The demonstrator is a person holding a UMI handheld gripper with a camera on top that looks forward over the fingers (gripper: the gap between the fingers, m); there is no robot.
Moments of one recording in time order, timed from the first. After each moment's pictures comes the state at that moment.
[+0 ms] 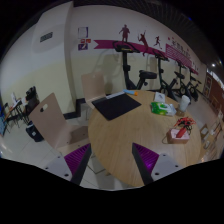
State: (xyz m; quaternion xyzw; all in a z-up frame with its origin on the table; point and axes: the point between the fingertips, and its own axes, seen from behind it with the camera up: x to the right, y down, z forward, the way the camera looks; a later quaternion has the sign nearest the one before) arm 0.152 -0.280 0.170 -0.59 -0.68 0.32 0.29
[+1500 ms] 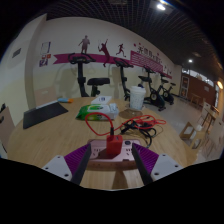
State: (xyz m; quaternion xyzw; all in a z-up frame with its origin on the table) arm -0.018 0.108 0.042 -0.63 -0.56 0.33 0.42
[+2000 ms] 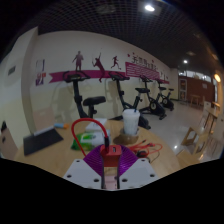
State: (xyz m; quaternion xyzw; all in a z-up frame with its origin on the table) arm -0.083 0.154 0.130 -0.62 -0.51 0.40 0.44
